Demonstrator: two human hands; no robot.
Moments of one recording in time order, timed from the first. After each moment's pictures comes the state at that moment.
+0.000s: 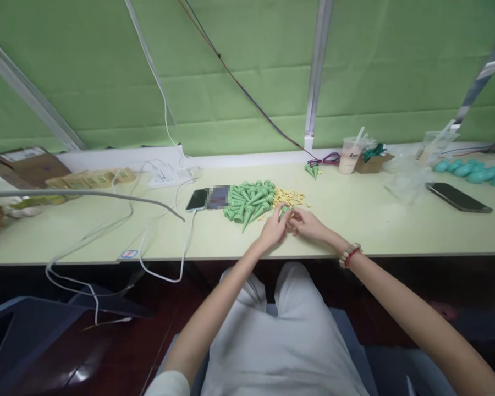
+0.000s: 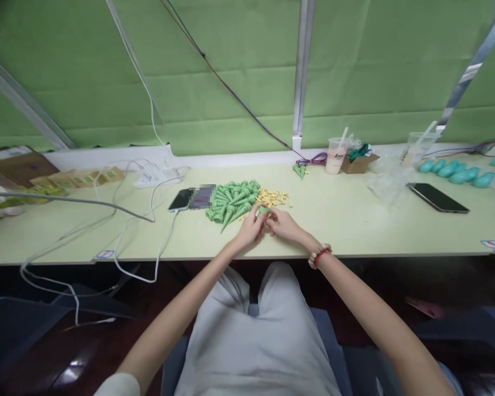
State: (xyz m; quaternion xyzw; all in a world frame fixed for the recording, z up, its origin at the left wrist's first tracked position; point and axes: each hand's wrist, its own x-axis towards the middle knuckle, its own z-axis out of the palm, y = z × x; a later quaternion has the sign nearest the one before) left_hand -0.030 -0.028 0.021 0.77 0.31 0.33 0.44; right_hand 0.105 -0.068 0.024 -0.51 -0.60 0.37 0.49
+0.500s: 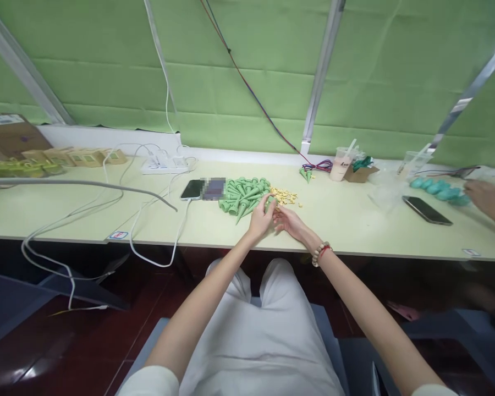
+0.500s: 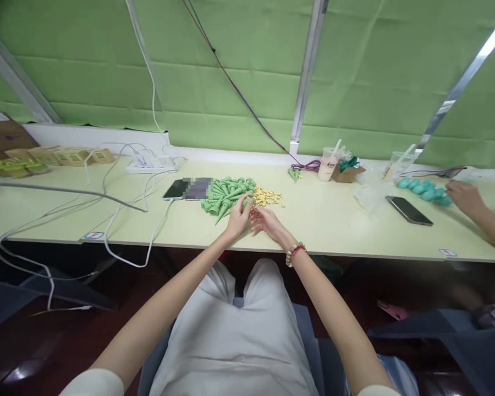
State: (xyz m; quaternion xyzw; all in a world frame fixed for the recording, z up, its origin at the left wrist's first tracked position) left_hand -0.031 -0.021 0.027 0.74 0.31 0.51 0.33; right_hand 0.085 -0.057 0.021 -0.37 -0.38 0.61 0.59
